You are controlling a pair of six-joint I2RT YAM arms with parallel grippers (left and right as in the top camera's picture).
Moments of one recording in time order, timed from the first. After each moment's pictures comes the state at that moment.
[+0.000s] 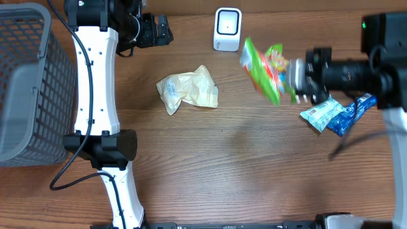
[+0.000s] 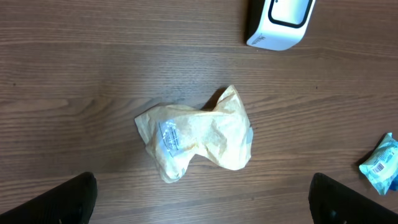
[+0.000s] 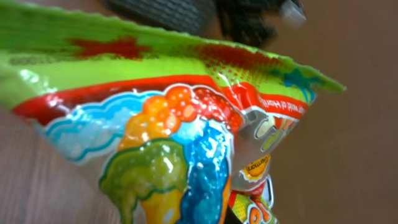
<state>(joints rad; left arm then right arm) -0.05 2.20 2.66 -1.60 0.23 -0.16 0.08 1.51 1.82 -1.21 -0.91 -1.40</state>
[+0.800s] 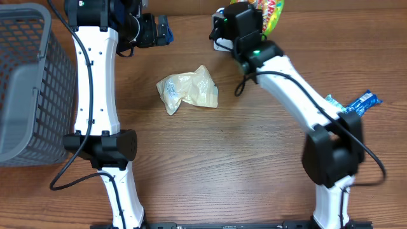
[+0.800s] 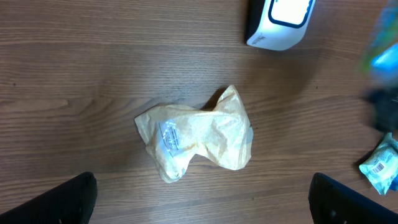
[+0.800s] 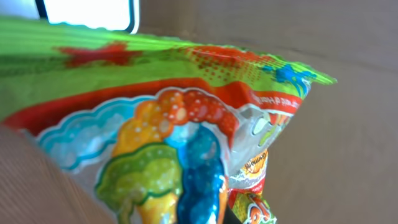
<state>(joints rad) -0.05 2.20 2.66 -1.60 0.23 -0.16 0.48 2.12 1.82 -0.24 0.67 -1.39</state>
